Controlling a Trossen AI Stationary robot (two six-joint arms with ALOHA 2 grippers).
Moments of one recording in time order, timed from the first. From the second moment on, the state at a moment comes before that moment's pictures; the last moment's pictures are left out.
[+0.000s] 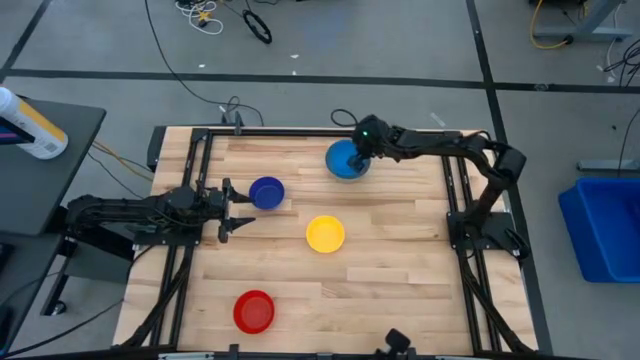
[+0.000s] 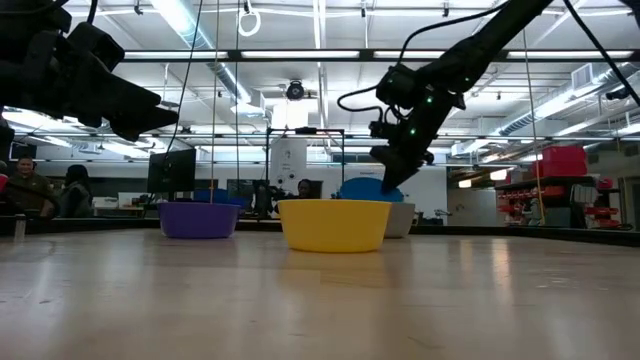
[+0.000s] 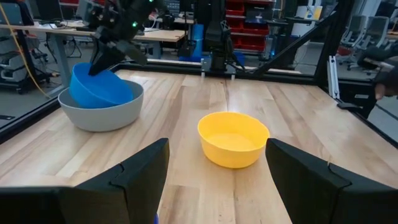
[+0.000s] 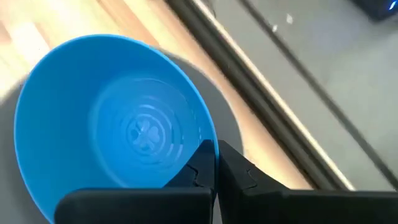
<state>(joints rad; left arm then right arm) 0.02 0.14 0.01 0.03 -0.07 -0.09 -0.57 1.73 1.08 -0.25 0.20 -0.06</state>
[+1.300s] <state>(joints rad) 0.02 0.14 0.01 0.03 -0.07 -0.09 -0.25 1.73 1.21 -0.44 -0.06 0.01</state>
